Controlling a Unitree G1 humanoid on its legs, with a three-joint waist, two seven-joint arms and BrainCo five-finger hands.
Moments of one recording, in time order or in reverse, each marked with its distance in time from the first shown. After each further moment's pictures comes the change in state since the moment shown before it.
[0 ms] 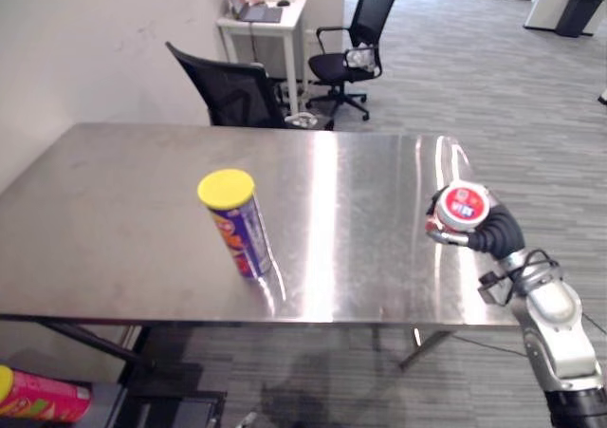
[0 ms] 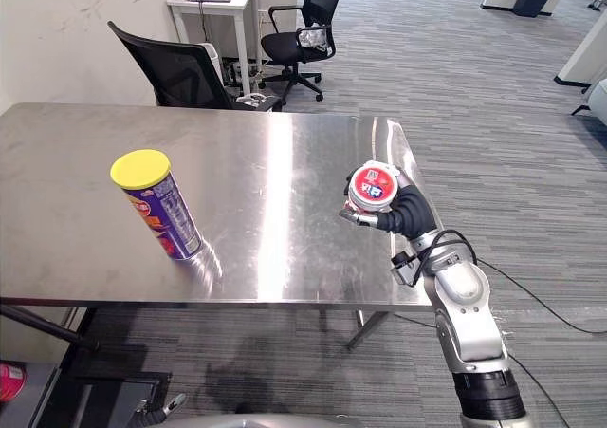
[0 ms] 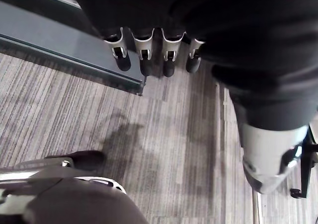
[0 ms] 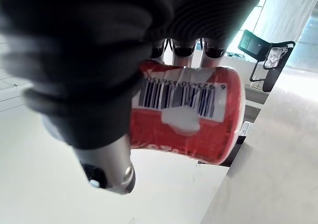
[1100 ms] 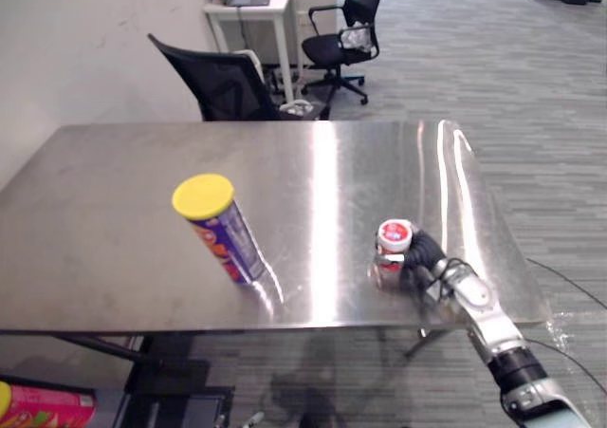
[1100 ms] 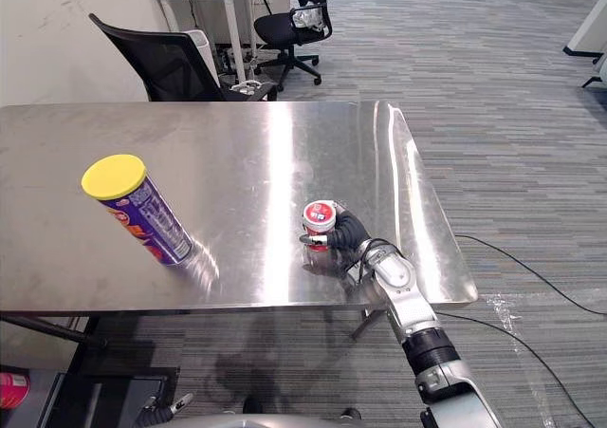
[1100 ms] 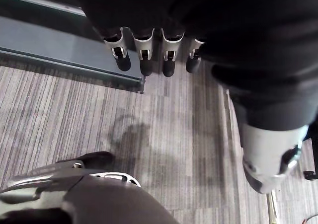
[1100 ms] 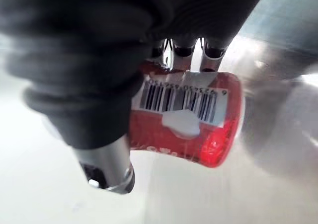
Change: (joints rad) left arm -0.012 0.007 -0.050 0.008 0.018 0.000 -0.019; right arm -0.234 0.116 0.257 0.536 -0.097 -0.064 0.045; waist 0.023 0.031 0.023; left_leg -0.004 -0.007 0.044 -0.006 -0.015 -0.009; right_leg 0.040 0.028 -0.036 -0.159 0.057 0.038
